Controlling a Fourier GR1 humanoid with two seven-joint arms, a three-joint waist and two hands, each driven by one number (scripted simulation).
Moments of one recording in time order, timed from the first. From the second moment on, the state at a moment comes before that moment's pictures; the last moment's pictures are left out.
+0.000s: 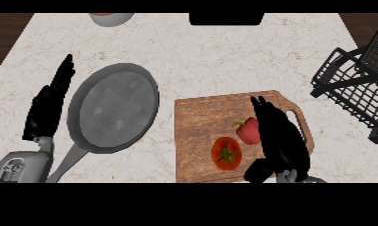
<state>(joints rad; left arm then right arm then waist) -0.15 0.34 -0.01 -1.45 -0.09 0.14 0.06 -0.10 -0.21 0.49 -1.82 0.84 0.29 0.91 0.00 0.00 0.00</state>
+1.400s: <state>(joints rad) -0.14 0.27 0.07 -1.47 -0.17 0.06 0.06 -0.19 -0.10 0.43 -1.50 0.96 0.33 0.65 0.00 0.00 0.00</state>
